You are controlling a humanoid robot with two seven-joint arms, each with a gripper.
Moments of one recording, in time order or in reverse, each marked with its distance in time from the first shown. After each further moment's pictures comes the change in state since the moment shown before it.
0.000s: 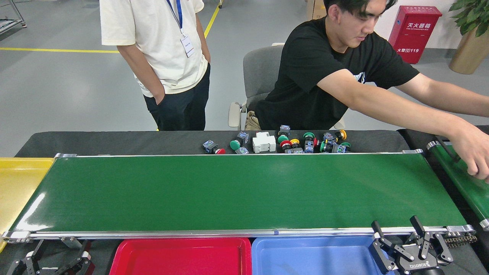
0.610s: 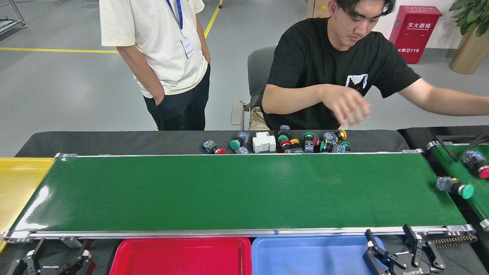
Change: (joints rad) left arm -0.016 -0.002 0.002 0.004 0.000 0.002 0.000; right arm 0.004 -0.002 0.008 0.017 -0.009 0.026 0.108
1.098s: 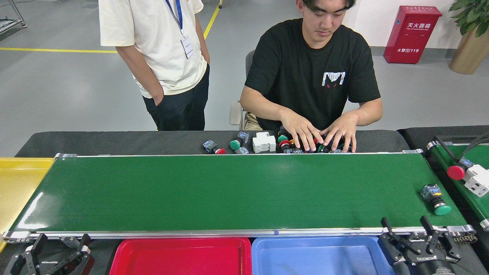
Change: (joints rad) left arm -0.014 0.000 0.005 0.000 0.000 -0.002 0.000; right arm -0.110 0.015 -0.131 0.129 -0.001 0.011 0.042
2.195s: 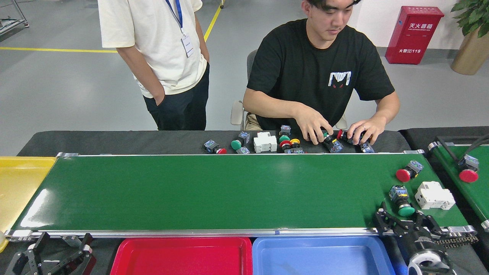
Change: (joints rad) left arm -0.004 0.007 -0.002 -0.001 0.000 -0.002 0.000; right arm -0.235 0.083 0.084 0.288 0.013 -0.126 0.089
